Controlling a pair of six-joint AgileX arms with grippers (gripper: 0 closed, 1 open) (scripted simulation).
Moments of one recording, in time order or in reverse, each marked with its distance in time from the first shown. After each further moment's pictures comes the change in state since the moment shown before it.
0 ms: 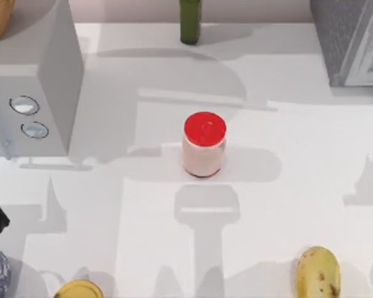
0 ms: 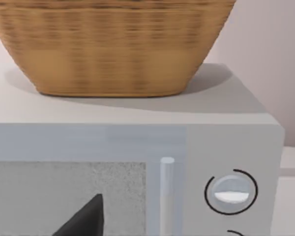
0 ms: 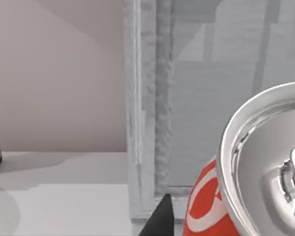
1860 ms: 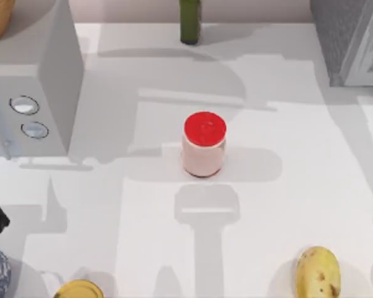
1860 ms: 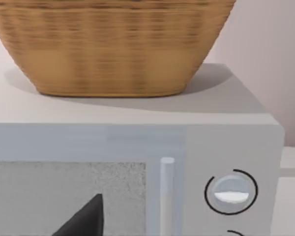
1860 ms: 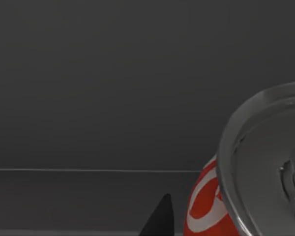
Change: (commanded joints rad) left arm 0.000 0.000 0.000 0.000 0.000 0.000; right arm 0.105 1.261 1.670 -0.411 0.122 0.013
